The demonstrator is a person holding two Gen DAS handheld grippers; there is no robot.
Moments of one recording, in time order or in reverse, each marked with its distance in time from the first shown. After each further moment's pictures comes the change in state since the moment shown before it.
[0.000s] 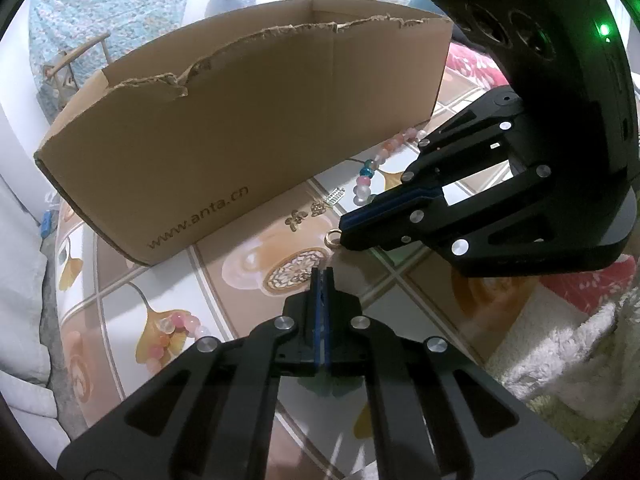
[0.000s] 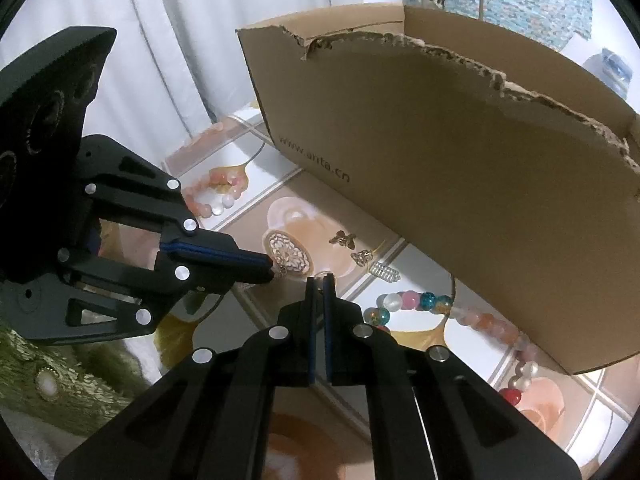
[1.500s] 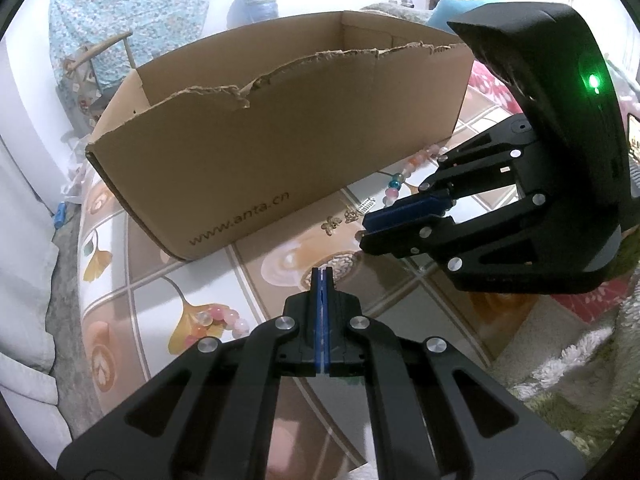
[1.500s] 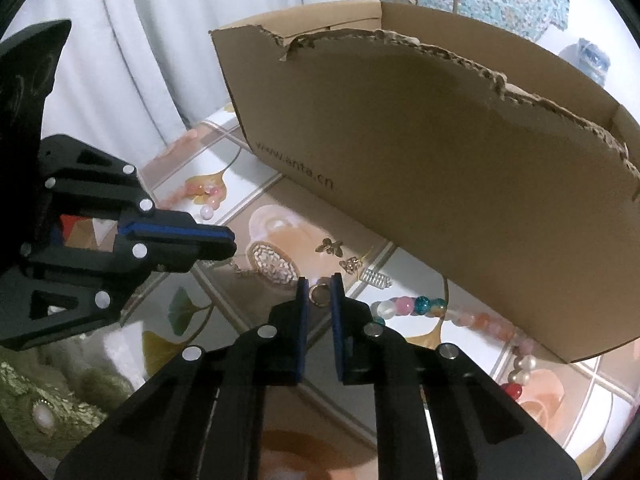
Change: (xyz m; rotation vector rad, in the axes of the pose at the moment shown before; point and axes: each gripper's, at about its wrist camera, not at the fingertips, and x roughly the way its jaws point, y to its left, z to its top) left arm -0.017 0.016 -0.004 -0.047 -0.028 0.051; right arm 0.002 0.002 0.004 0.038 0.006 -0.095
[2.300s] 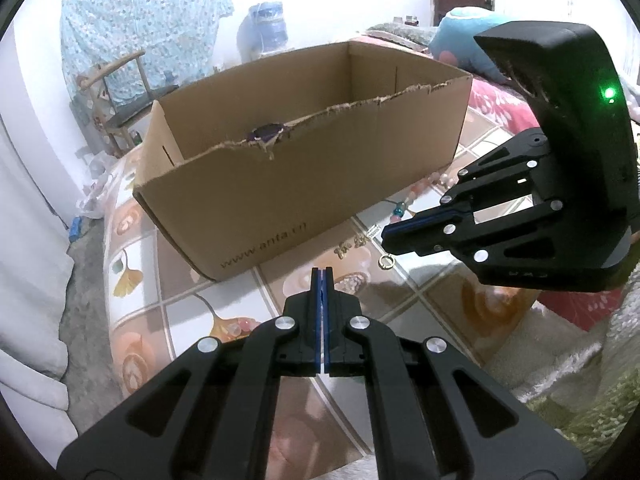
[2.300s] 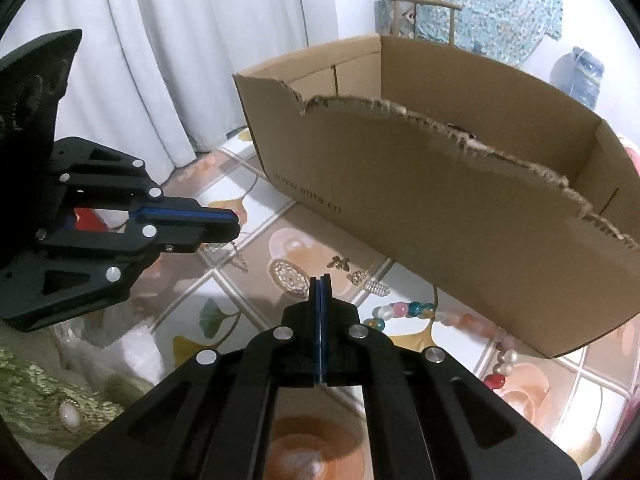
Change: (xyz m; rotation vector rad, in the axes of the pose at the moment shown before) left arm -0.028 0.004 0.008 0.016 -0.066 0.052; right arm -0.039 -0.002 0.000 0.022 -0.086 0.020
